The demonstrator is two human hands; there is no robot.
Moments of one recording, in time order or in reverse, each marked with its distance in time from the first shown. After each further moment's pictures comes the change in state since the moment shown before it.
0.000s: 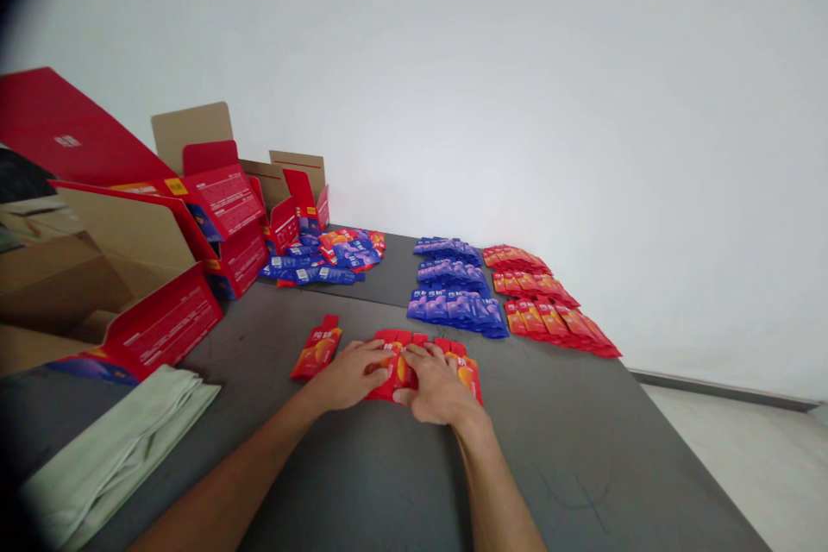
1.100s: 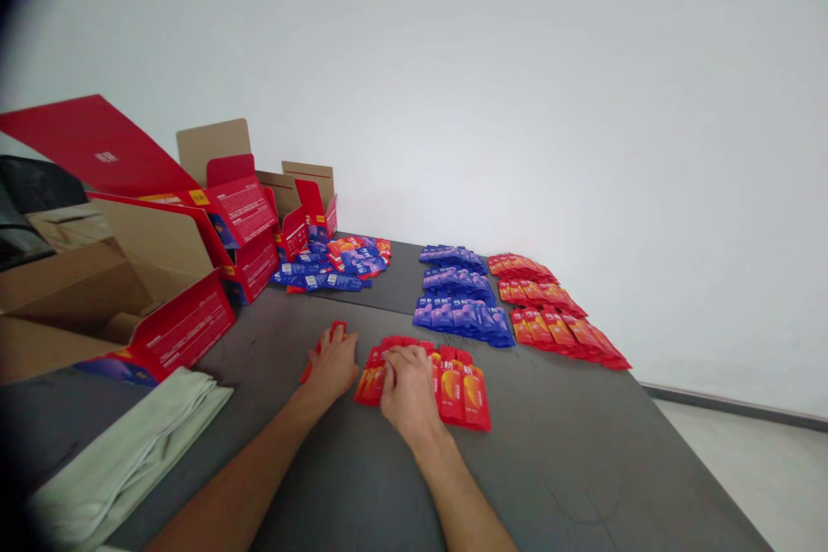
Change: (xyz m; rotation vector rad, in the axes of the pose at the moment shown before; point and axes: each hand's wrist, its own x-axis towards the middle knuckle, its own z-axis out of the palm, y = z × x) left_hand 0.001 -0.020 -0.008 0.329 0.220 -0.500; right_hand 0.020 -0.048 0.043 0.143 0.562 -0.212
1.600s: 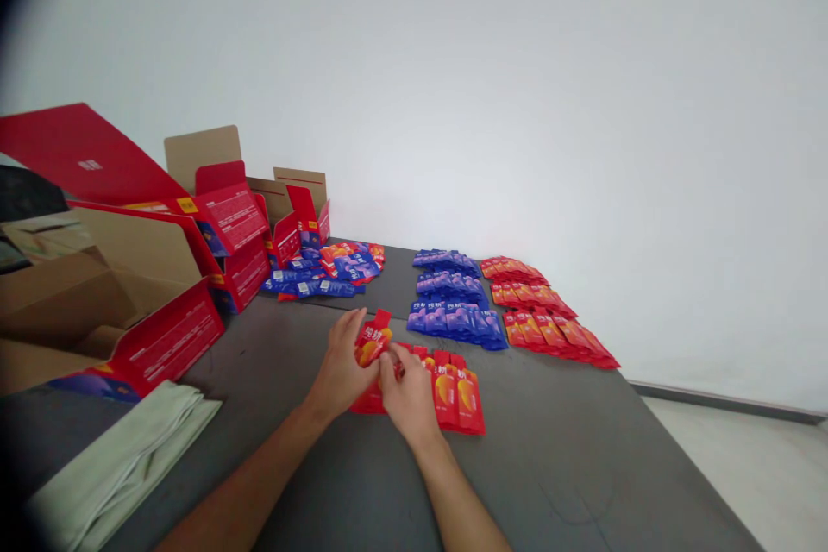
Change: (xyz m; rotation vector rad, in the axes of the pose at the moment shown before) left_hand -0.009 0.030 -0.021 -0.559 0.348 0.306; right_hand 0.006 0.002 -0.002 0.345 0.095 0.224
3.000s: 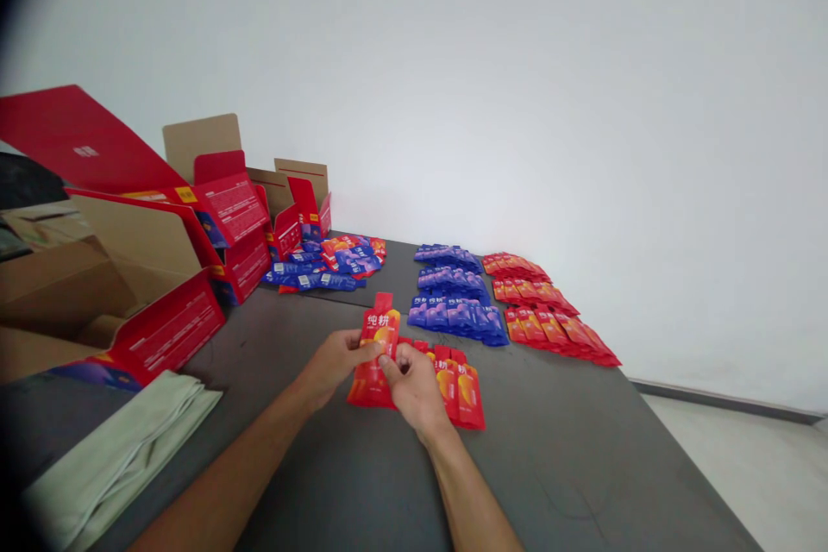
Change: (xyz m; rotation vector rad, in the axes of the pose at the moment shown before) left_hand 0.006 -0.001 -0.014 -0.949 -0.399 -0.444; right_hand 0.001 -0.003 -0.011 0.271 -0.169 0.159
